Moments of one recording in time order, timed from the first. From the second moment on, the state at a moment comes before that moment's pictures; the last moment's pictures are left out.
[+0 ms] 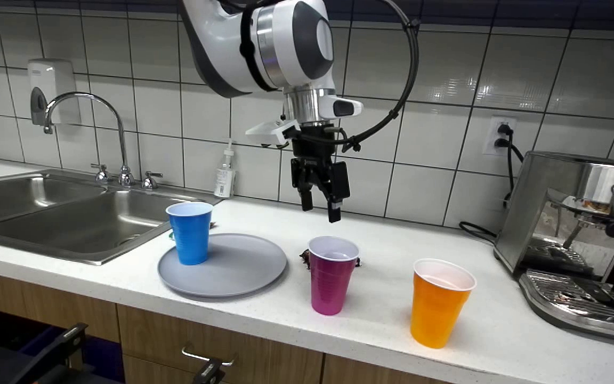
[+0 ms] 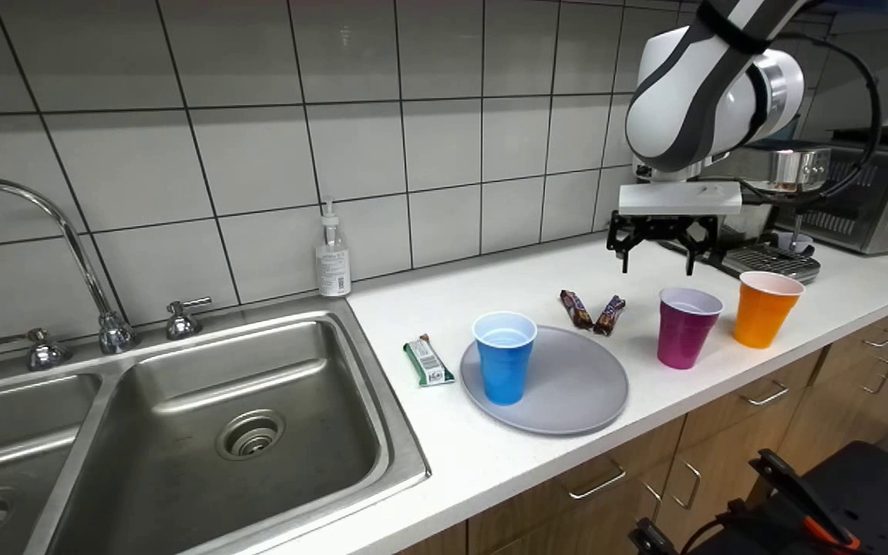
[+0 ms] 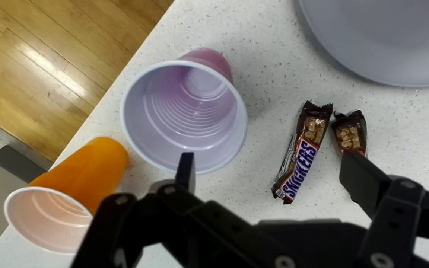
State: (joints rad) arm -0.16 0.06 -0.20 -2.46 -0.32 2.59 0.66
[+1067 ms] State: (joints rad) arm -0.12 0.22 -0.22 -2.42 -0.27 2.72 0.70
